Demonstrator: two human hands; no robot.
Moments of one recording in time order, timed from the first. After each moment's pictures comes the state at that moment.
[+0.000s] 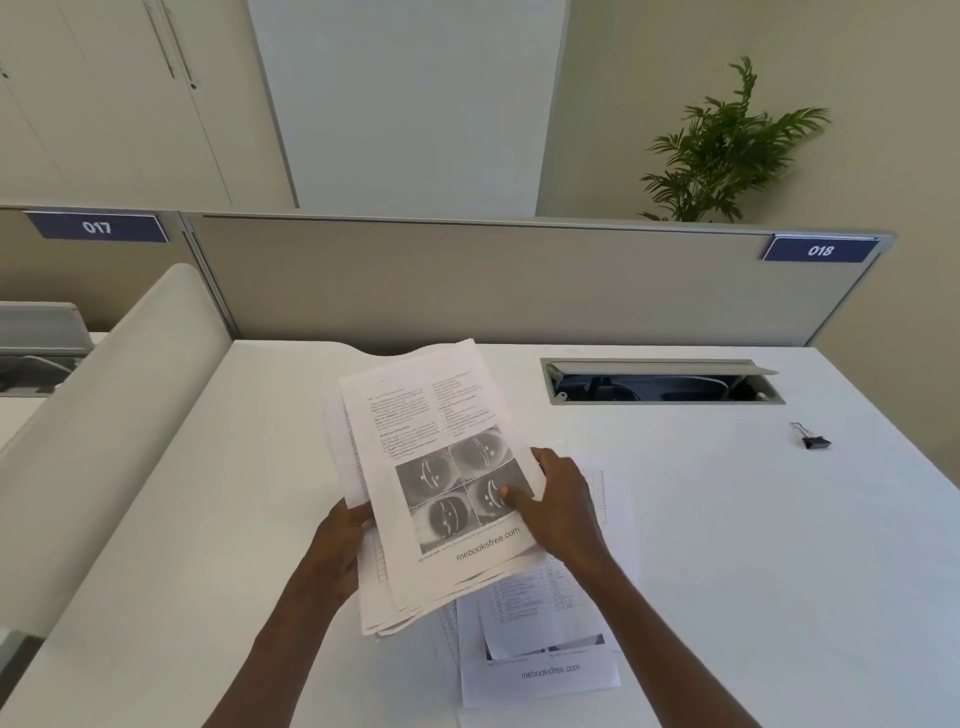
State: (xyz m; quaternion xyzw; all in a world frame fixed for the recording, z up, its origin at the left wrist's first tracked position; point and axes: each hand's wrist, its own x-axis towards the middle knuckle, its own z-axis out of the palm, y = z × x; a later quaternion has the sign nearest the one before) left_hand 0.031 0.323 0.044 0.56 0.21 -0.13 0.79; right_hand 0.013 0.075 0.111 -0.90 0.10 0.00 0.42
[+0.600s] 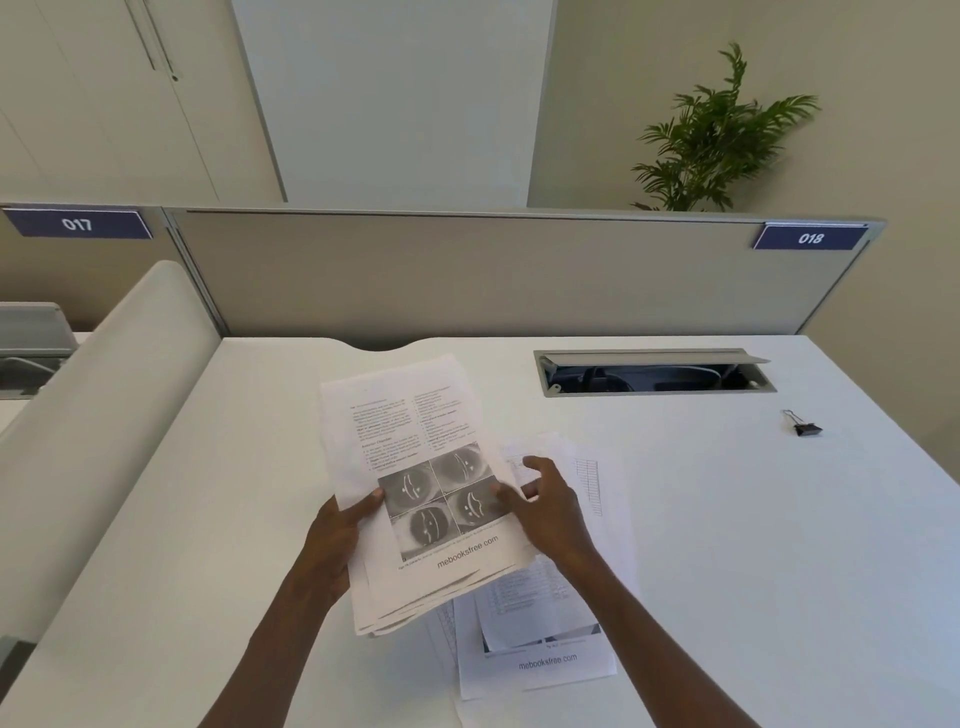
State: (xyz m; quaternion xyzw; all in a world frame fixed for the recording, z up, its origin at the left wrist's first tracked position) left_hand 0.026 0.322 0.049 0.56 0.17 -0.10 0.81; right_hand 0.016 0.073 0.081 -0.85 0.15 0.06 0.50
